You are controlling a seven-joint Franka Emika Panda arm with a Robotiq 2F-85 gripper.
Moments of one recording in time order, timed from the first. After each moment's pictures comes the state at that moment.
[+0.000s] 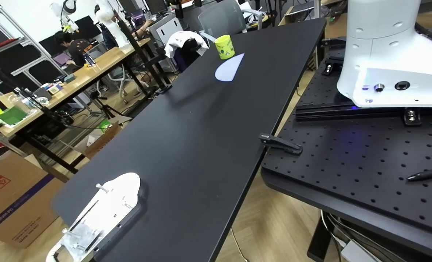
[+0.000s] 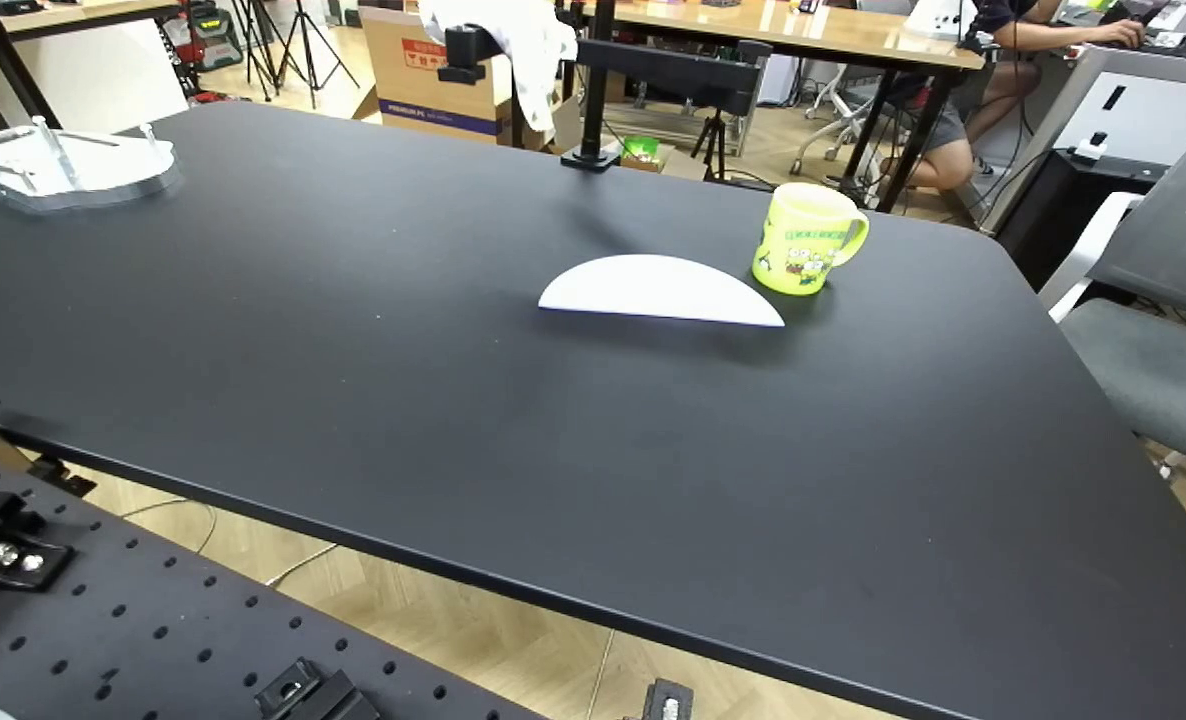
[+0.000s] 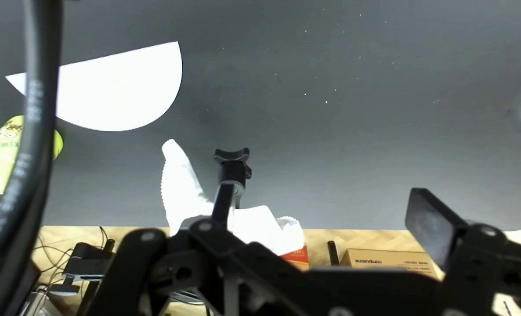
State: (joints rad) arm 0.08 -0.60 0.10 -2.76 0.10 2.57 -0.02
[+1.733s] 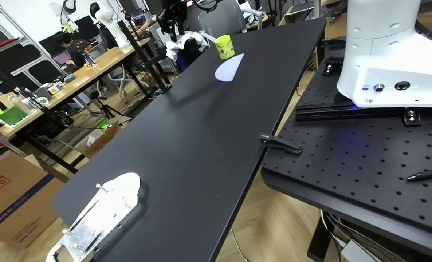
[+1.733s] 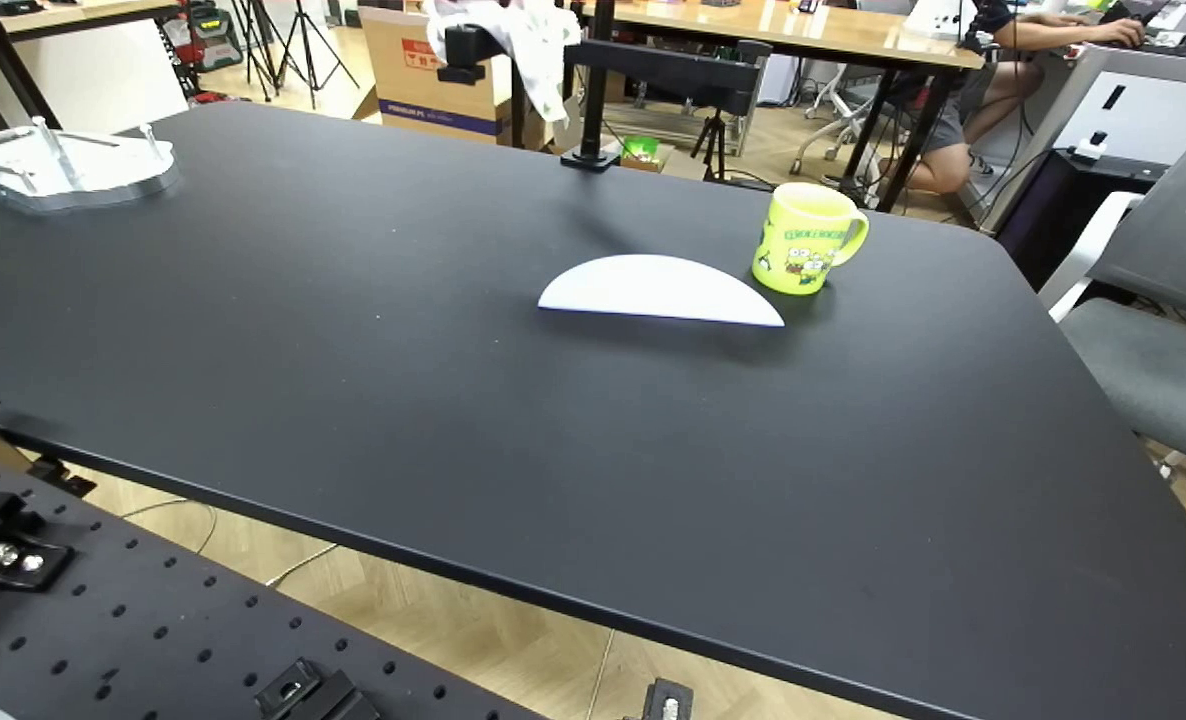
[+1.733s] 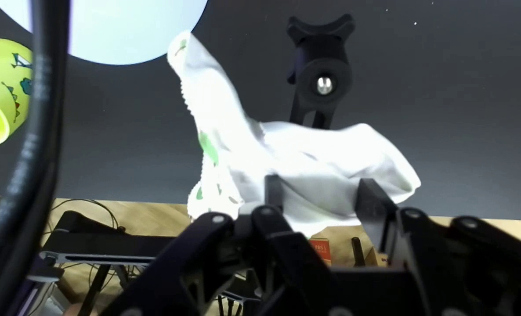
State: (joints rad) arm 0.00 -0.04 0.08 -2.43 -0.03 2.81 -0.03
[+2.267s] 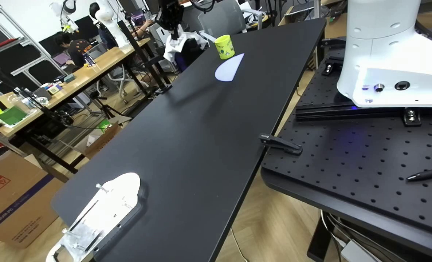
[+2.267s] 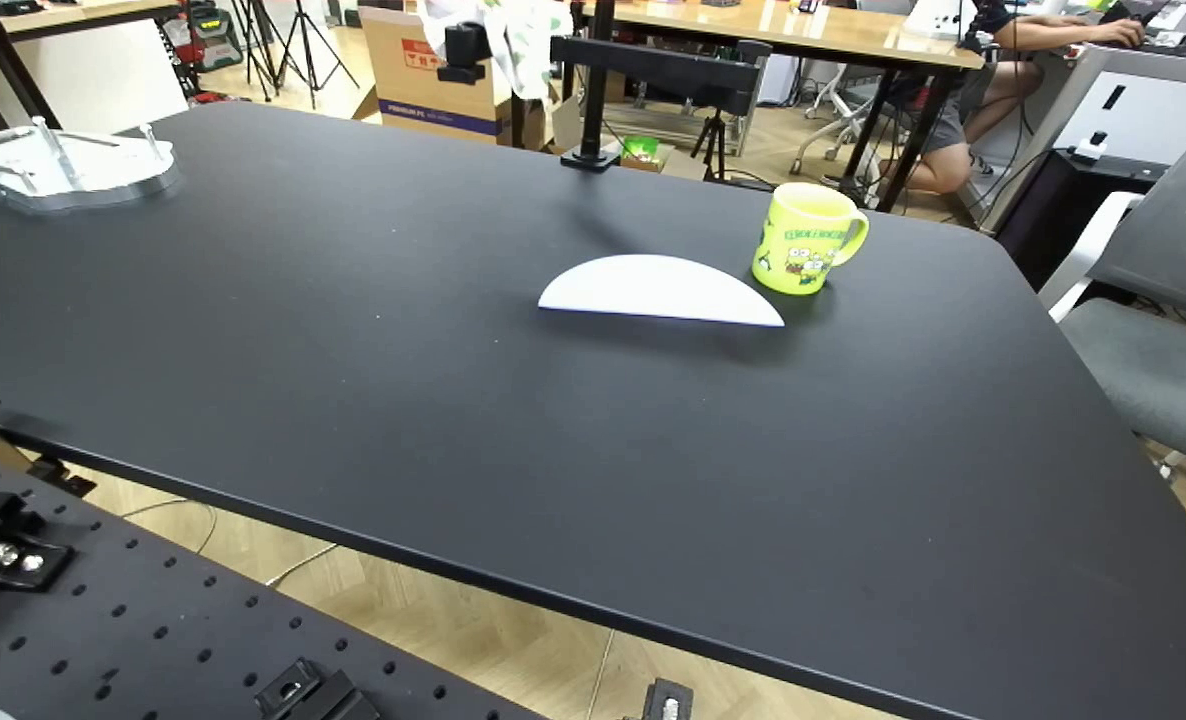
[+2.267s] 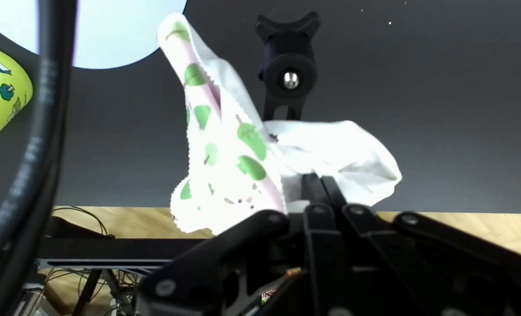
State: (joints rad) arm 0.02 -0.05 0.08 -2.42 0.05 2.77 -0.07
